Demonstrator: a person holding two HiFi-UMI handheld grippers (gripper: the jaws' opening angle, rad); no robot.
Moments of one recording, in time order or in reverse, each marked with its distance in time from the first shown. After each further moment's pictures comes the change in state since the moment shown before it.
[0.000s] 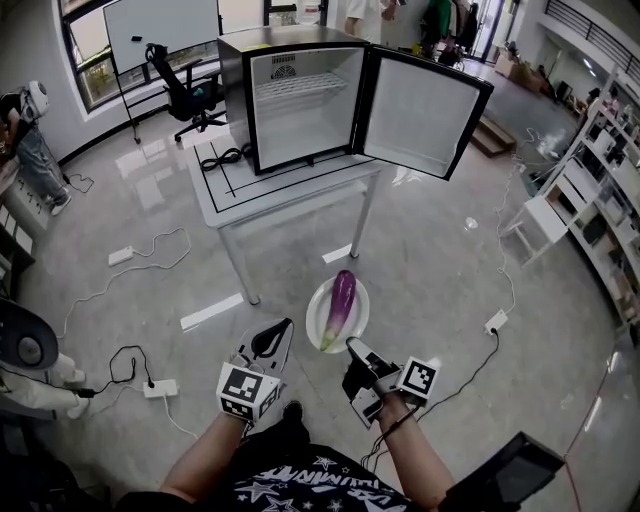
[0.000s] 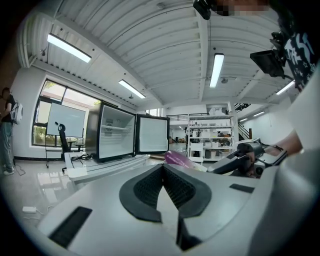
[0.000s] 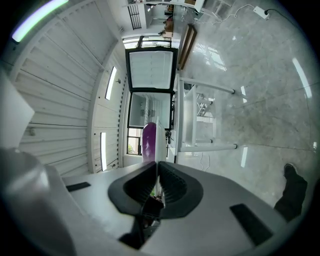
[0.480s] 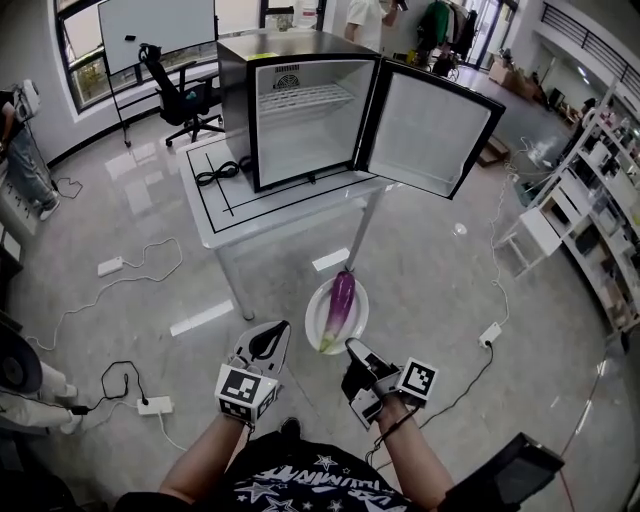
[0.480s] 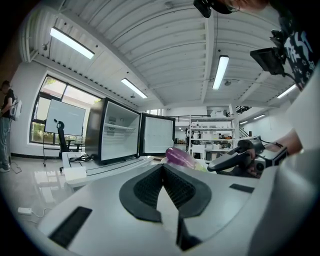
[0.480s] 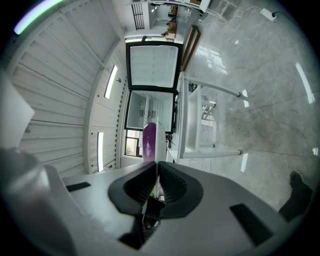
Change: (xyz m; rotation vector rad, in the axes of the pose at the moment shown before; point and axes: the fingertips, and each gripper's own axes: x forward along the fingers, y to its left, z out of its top) left arm 0.045 0.076 0.006 -0.030 -0.007 -0.011; right arm 0.080 0.010 0.033 -0.033 -0.016 -0.017
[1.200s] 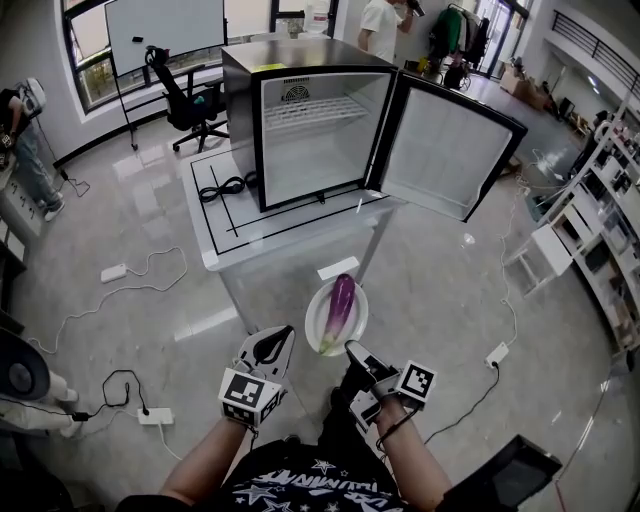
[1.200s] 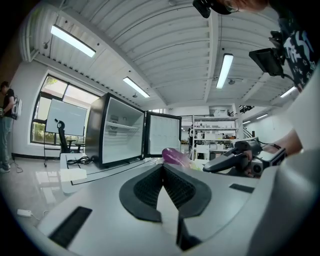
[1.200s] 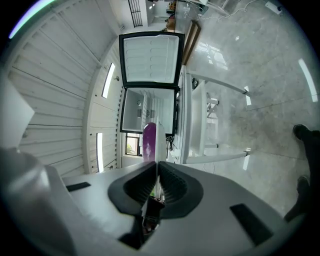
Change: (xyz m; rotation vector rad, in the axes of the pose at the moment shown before) left arm 0.061 0.048 0.008 -0.005 -0.001 0.017; right arm 0.074 -0.006 0.048 0.021 0.026 0.014
